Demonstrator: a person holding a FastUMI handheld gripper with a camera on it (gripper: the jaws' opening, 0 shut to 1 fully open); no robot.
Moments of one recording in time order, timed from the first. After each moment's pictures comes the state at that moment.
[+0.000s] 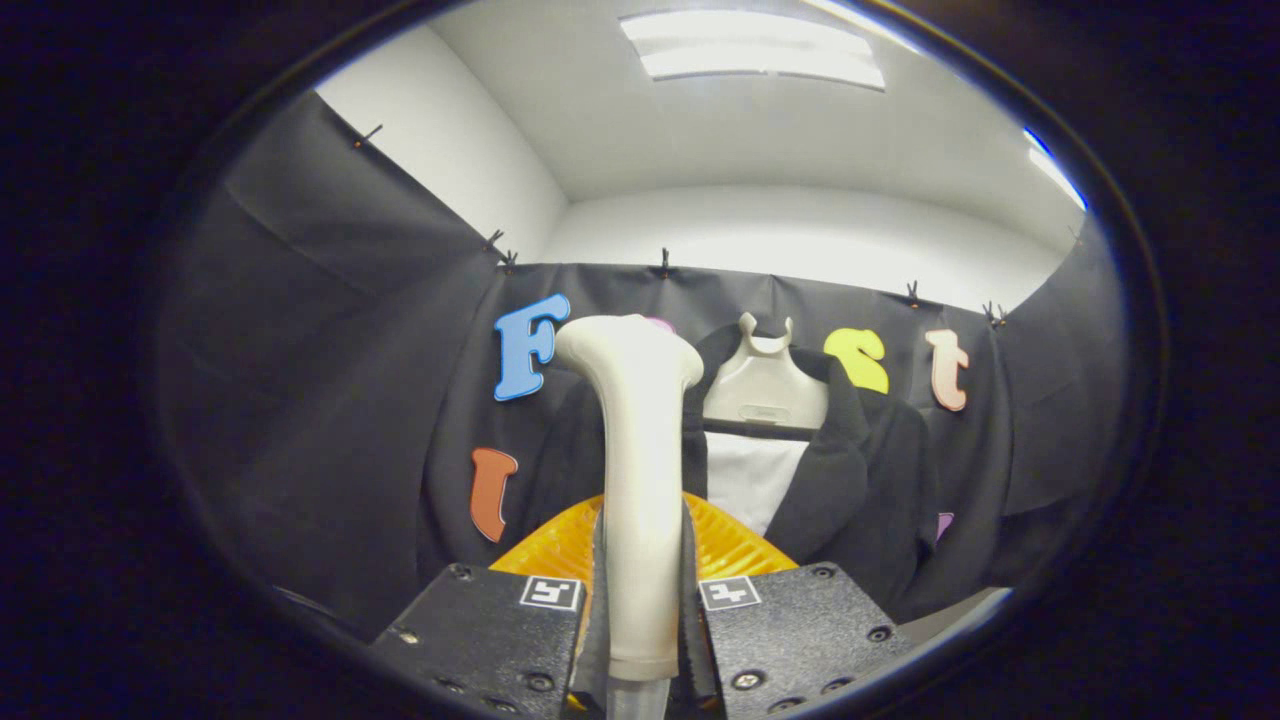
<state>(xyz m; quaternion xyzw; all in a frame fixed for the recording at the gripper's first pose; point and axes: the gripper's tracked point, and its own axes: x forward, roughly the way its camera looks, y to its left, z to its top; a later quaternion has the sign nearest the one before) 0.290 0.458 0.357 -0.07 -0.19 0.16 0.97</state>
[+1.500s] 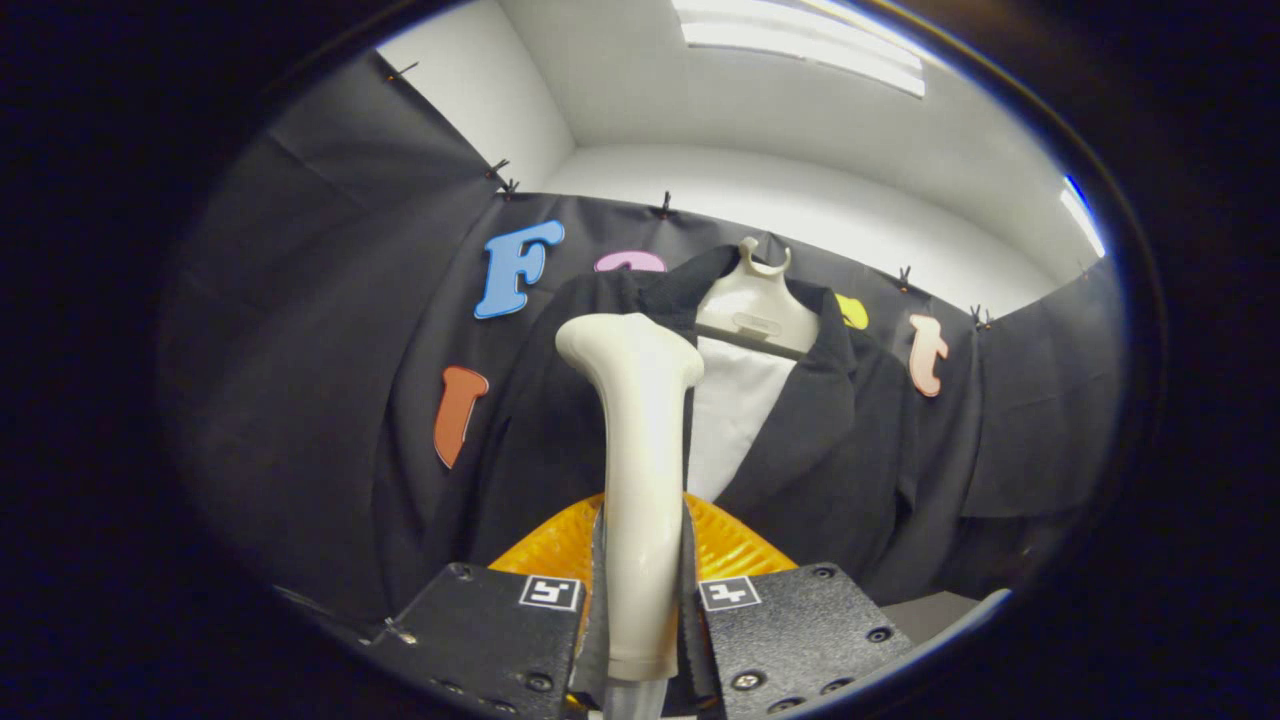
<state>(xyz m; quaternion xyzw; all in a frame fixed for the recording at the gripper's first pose) 0.308 0.434 0.263 -0.14 -0.11 0.10 0.98</state>
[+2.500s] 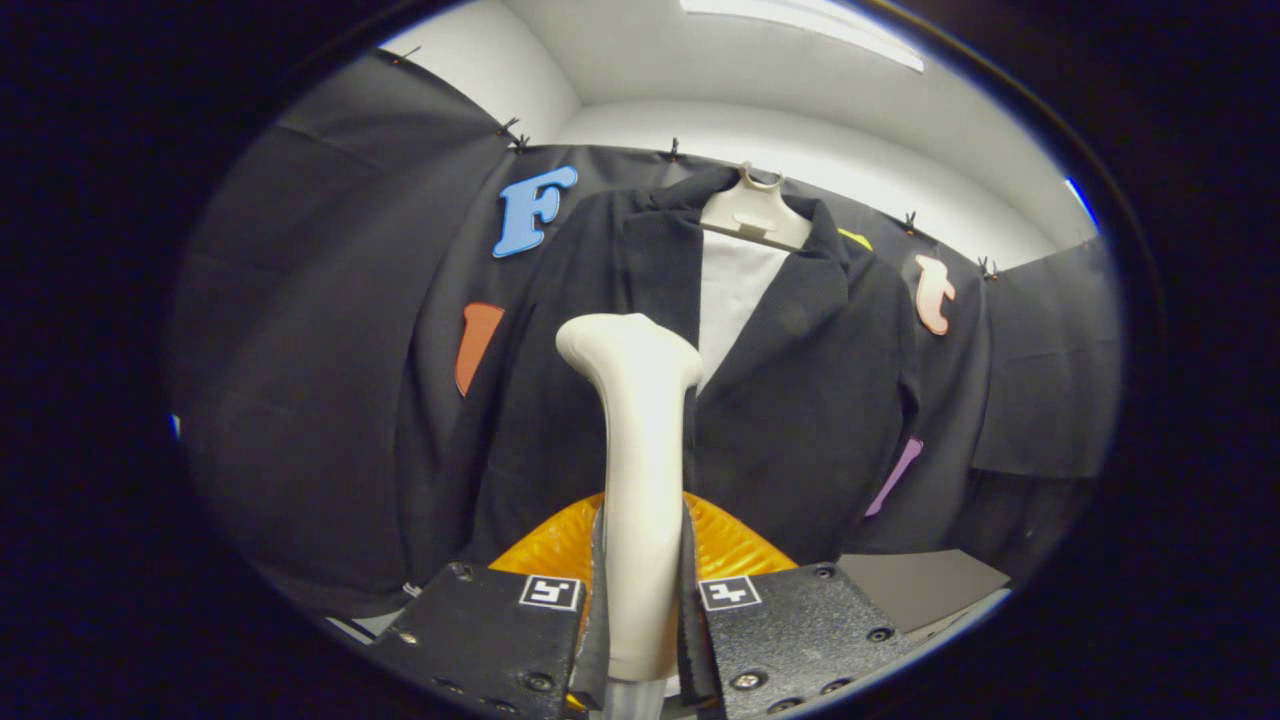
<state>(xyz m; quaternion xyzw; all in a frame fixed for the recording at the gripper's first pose) 0.287 0.405 0.181 -0.14 -0.03 0.10 0.98</state>
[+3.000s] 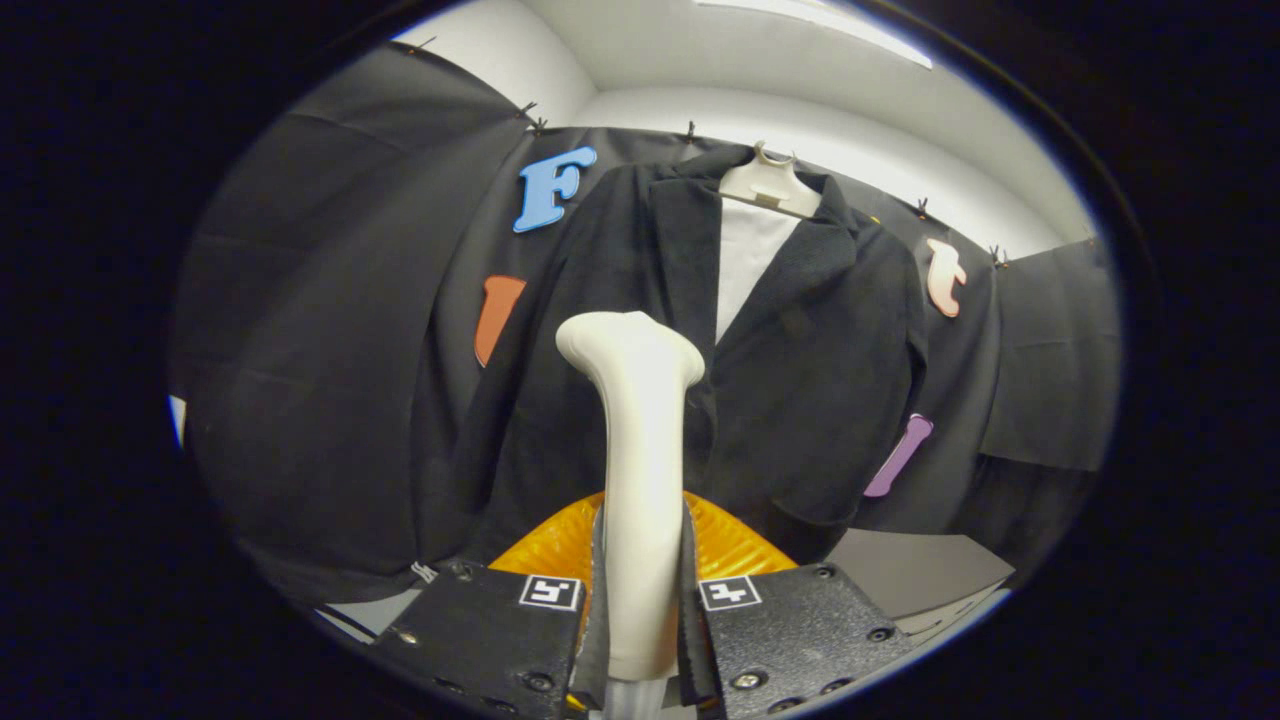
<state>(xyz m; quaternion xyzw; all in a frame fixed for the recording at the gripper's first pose) 0.259 0.397 0.126 -0.16 0.00 0.12 0.98</state>
